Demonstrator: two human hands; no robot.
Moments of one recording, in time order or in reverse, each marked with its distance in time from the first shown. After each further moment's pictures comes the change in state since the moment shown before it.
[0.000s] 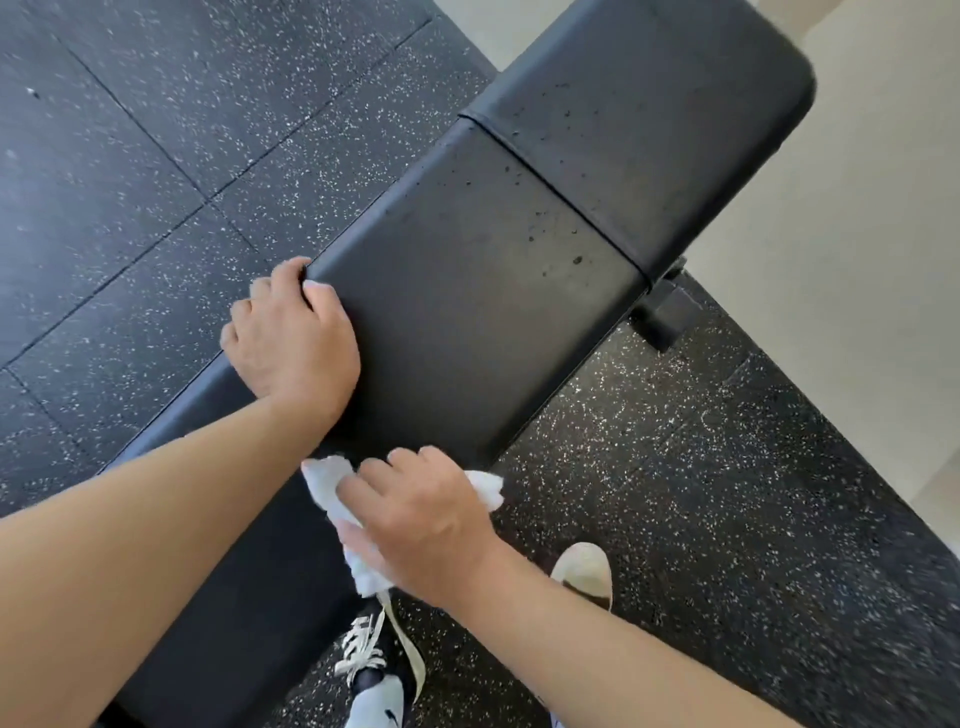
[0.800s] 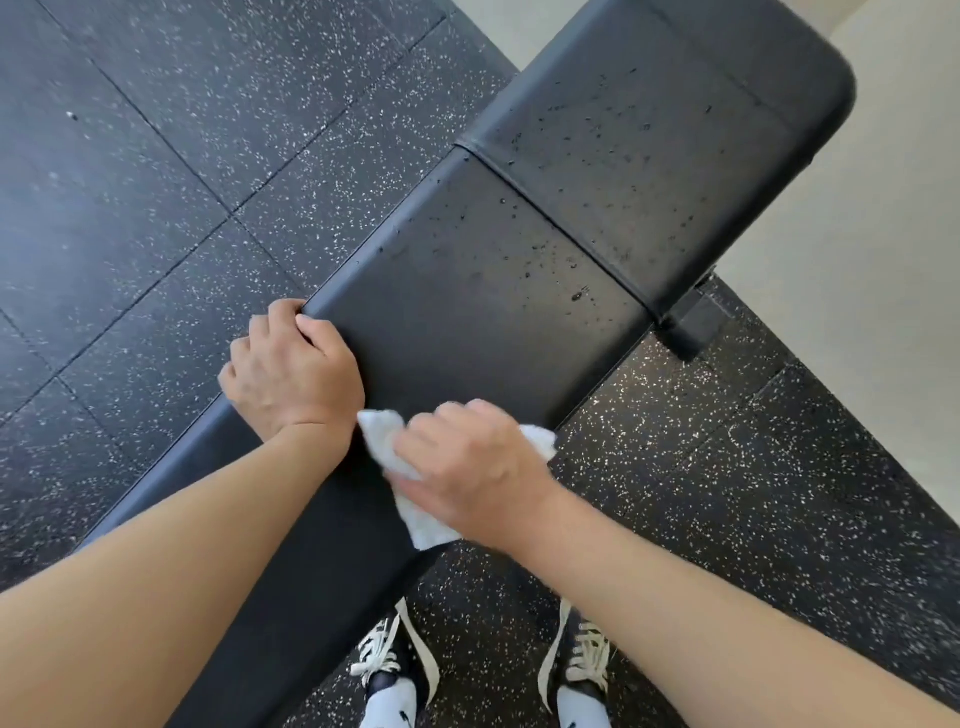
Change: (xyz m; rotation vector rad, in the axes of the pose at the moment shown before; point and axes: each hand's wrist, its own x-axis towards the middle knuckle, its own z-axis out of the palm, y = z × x) left_hand 0.003 0.017 0.006 0.080 0.074 -0.103; right_hand 0.044 0.083 -0.030 -0.054 0.112 -0.040
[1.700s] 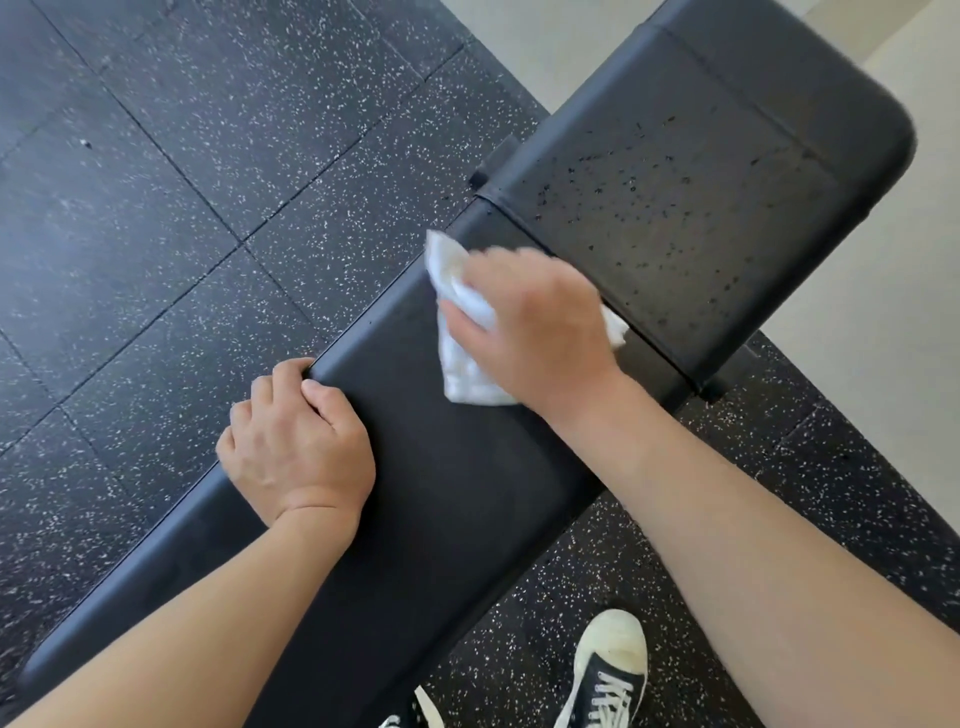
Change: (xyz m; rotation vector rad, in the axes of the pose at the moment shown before) left_hand 0.000 0.000 0.002 0.003 0.008 0.009; right_hand 0.112 0.112 0.017 0.008 0.150 0.229
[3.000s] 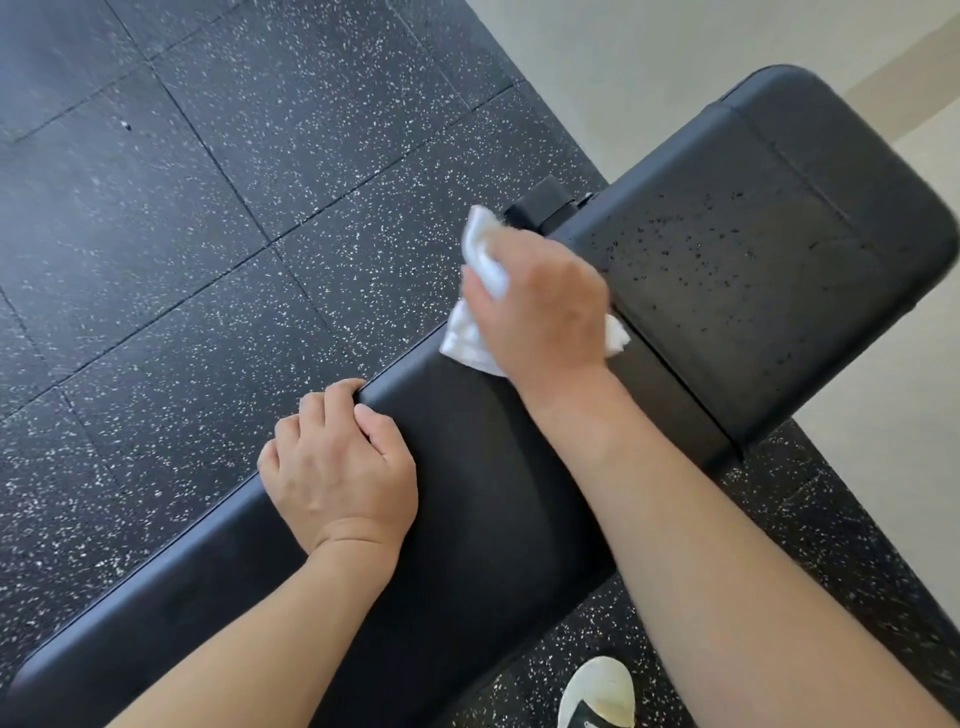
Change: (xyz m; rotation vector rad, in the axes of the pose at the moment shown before) left_hand 0.000 0.002 -0.002 -0.027 0.011 -0.008; right_hand 0.059 -0.039 0.030 -0.126 -0.088 0.166
